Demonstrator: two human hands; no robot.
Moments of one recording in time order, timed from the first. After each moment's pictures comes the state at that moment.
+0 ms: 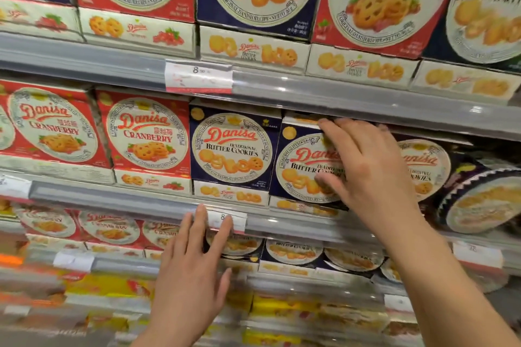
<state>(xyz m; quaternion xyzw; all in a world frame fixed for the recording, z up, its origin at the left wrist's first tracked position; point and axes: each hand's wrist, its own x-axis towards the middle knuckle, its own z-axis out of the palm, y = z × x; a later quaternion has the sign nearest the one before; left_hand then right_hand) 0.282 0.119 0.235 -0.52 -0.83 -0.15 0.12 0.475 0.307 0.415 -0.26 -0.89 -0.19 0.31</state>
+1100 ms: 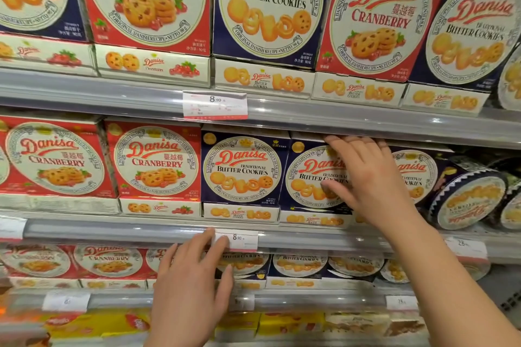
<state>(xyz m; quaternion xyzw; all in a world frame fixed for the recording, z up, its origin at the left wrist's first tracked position) 0.244 0.109 0.261 -0.54 -0.79 -0.24 0.14 0.467 0.326 0.410 -0.29 -0.88 -0.22 0.30</state>
